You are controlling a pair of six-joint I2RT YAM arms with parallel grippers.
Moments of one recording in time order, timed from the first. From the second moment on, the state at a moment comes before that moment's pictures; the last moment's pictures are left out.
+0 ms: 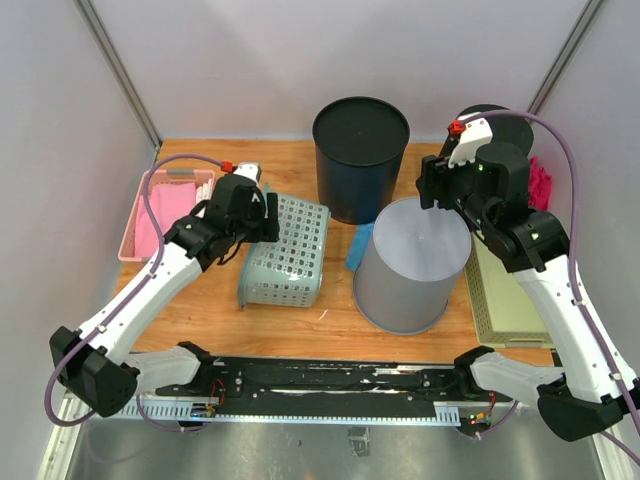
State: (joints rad) left arm -0.53 1.17 1.14 -0.66 -0.22 -0.36; right arm 0.44 1.09 1.46 -0.71 0.16 0.01
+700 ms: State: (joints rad) left arm -0.54 1.24 1.12 -0.61 -0.34 -0.33; right arm 0.44 1.09 1.46 -0.71 0.16 0.01
